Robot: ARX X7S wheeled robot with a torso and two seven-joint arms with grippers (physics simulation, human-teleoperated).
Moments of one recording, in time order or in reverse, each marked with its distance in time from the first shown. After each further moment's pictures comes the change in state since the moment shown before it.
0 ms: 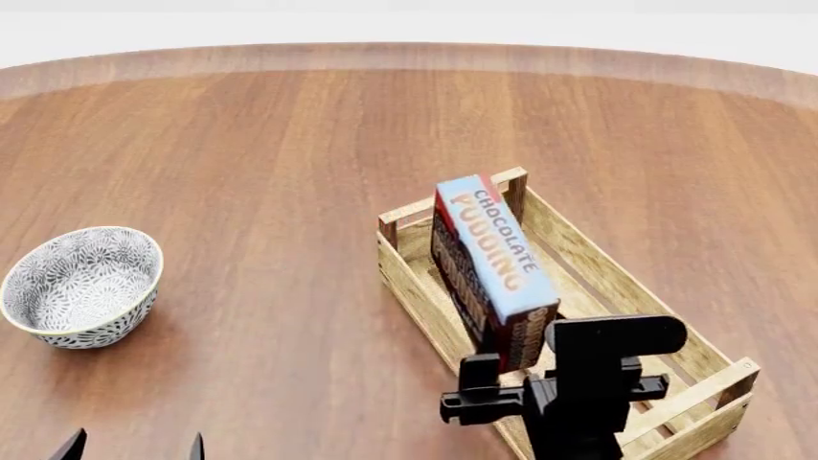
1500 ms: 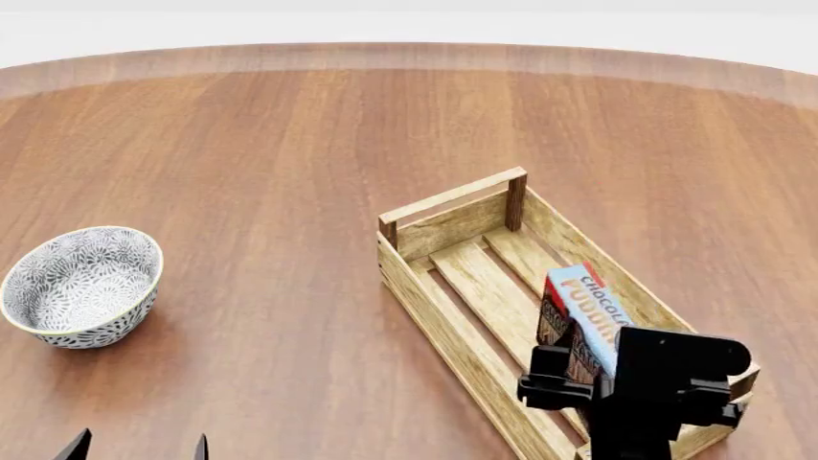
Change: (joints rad) left arm -0.010 -0.014 0.027 -0.008 -0.015 0.007 -0.015; right arm 0.212 -0.076 0.082 0.692 -0.100 -0.402 0.069
